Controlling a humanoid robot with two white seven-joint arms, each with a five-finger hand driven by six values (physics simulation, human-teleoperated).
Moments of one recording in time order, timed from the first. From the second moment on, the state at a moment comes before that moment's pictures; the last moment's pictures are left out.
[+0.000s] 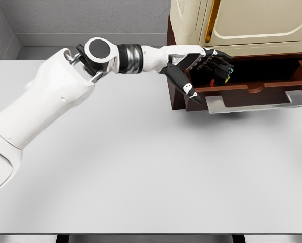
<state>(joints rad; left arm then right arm) -1.11 0.22 -0.98 -1.21 0.59 0.19 -0.61 0.27 -0.75 -0.50 -1.76 0.30 -0.61 0.53</state>
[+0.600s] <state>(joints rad) -1.11 0.17 -0.97 -1.16 0.58 0.18 -0.61 0.27 -0.75 -0.50 -1.76 0.30 -0.61 0.53</state>
